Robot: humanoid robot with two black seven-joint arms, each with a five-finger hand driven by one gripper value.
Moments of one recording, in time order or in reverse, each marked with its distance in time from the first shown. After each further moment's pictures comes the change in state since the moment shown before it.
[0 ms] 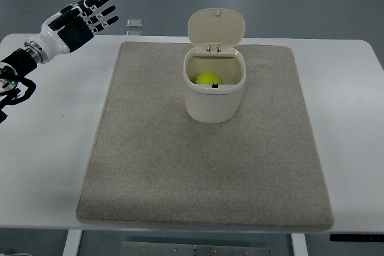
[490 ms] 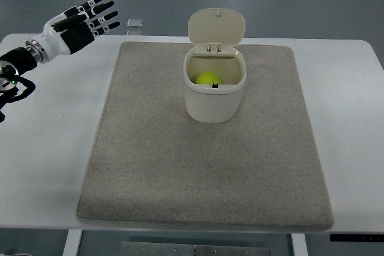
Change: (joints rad) left arm -0.014 -0.005 0.001 0.000 0.061 0.002 -0.021; right arm 0.000 0.000 0.000 0.000 0.000 0.000 0.000
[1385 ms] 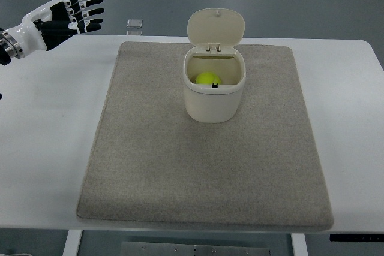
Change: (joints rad) left arm -0.029 0.203 0.137 -0.200 0.420 0.059 -0.252; right arm 0.000 0.000 0.000 0.000 0.000 0.000 0.000
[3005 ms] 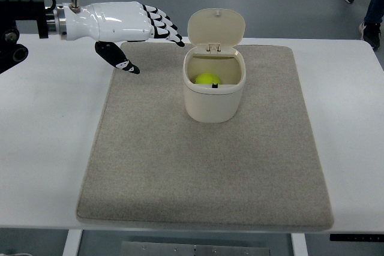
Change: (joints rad) left arm -0.250 0.102 0.045 -0.467 1.627 0.461 -0.375; right arm 0.000 0.000 0.000 0.000 0.000 0.000 0.000
